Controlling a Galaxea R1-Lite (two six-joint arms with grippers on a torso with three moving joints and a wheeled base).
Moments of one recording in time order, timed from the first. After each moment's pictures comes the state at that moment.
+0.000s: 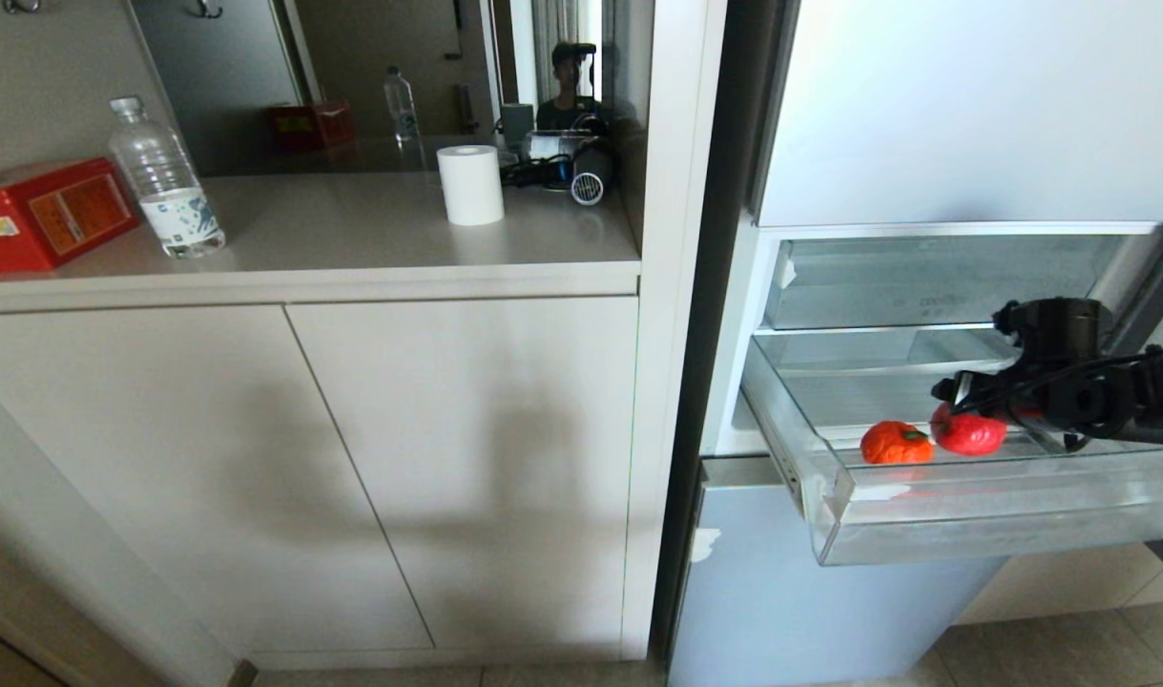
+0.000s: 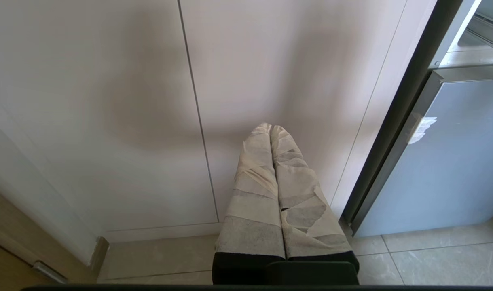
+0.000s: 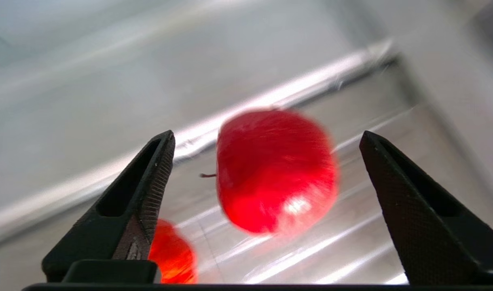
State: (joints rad) left arm 0.01 0.00 0.00 0.01 0.00 0.02; right arm -0.22 2.17 -1.34 -0.32 -0.17 0.14
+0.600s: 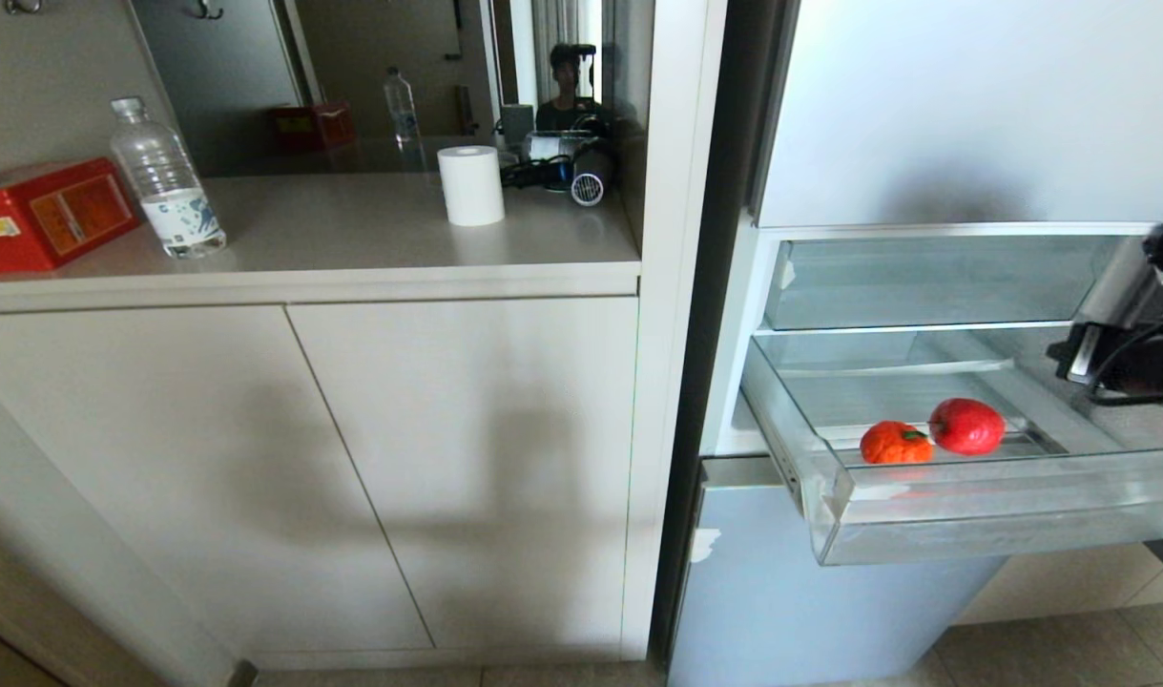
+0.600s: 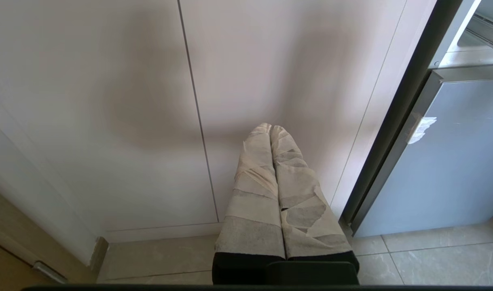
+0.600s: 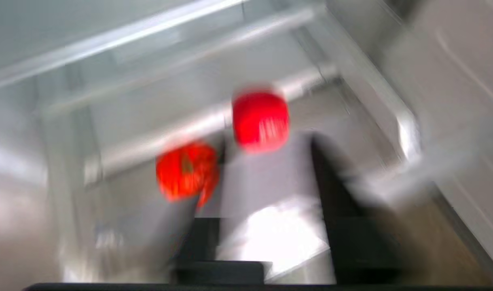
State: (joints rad) left arm 0.01 0.00 0.00 0.01 0.00 0.02; right arm -0.21 1.59 -0.96 -0.27 -0.15 0.15
